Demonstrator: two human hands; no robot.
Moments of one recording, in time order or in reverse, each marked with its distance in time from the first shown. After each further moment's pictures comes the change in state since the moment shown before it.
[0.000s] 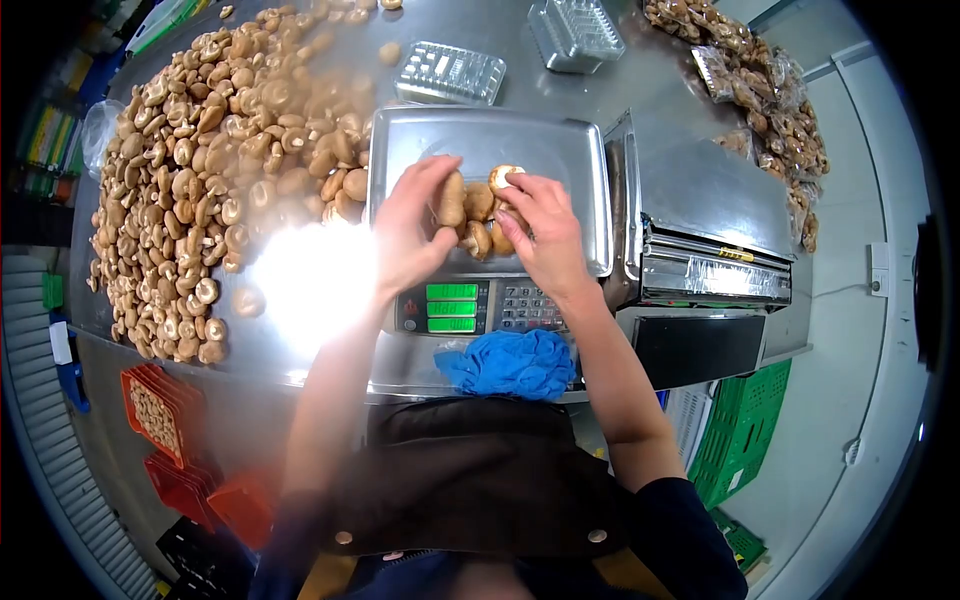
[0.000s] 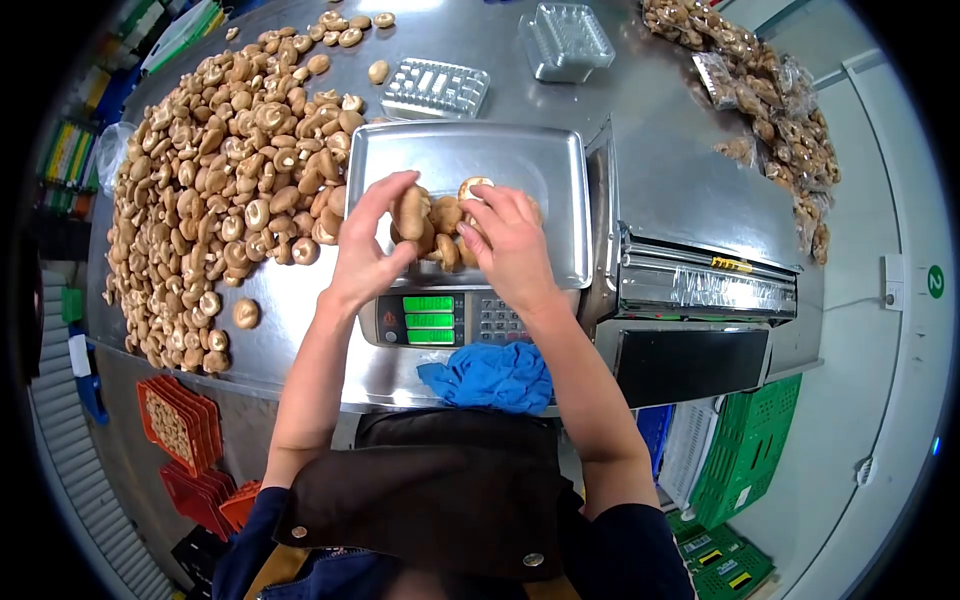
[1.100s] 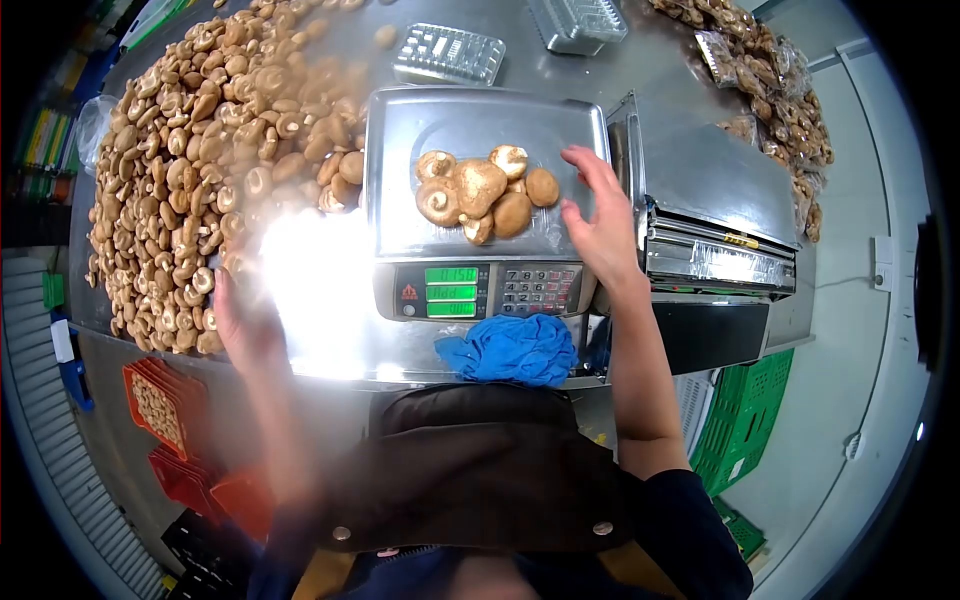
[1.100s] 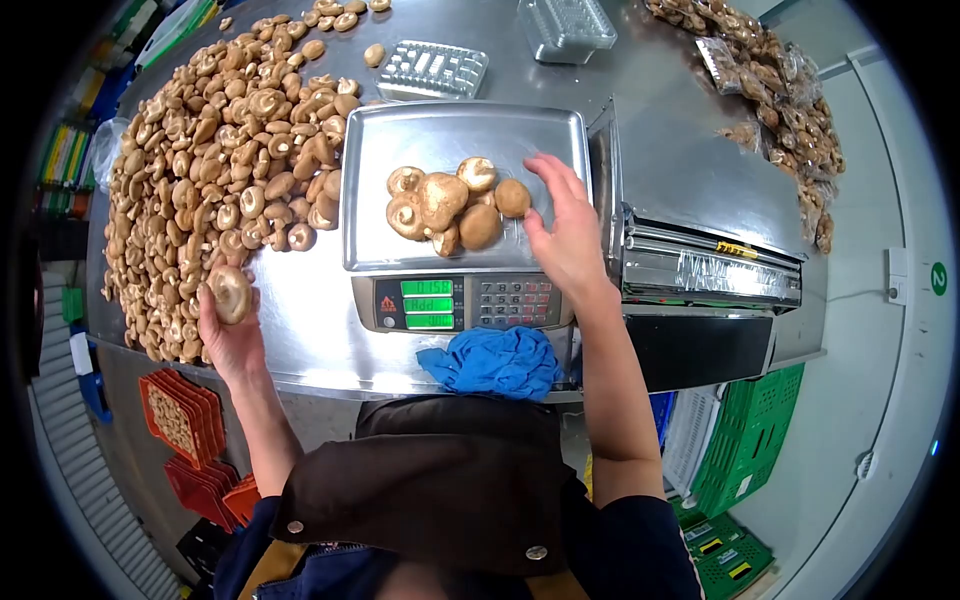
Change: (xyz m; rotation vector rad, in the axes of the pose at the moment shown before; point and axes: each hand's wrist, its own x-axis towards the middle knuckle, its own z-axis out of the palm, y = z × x) left_hand -0.120 -0.006 -0.114 -0.746 0.780 -0.455; right_hand -0.009 0.014 -0.051 0.061 -0.091 0.290
